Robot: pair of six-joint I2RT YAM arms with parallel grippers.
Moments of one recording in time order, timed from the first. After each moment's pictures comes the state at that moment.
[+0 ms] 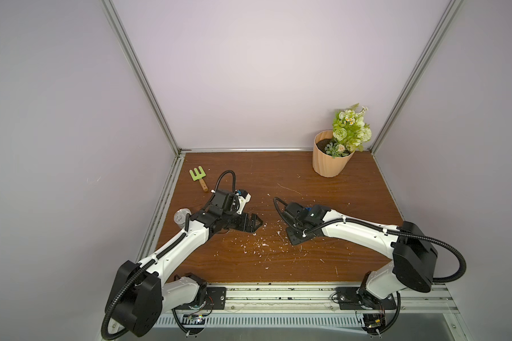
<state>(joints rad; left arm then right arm) -0.42 1.18 0.73 -0.43 0.47 -0.27 0.95 1.56 1.13 -0.88 0.09 0.54</state>
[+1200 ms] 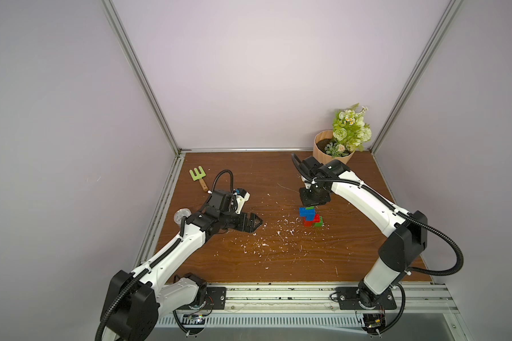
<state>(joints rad) -0.42 1.12 0.73 -0.44 0.48 -0.27 0.61 1.71 1.65 -1.29 0.05 0.45</state>
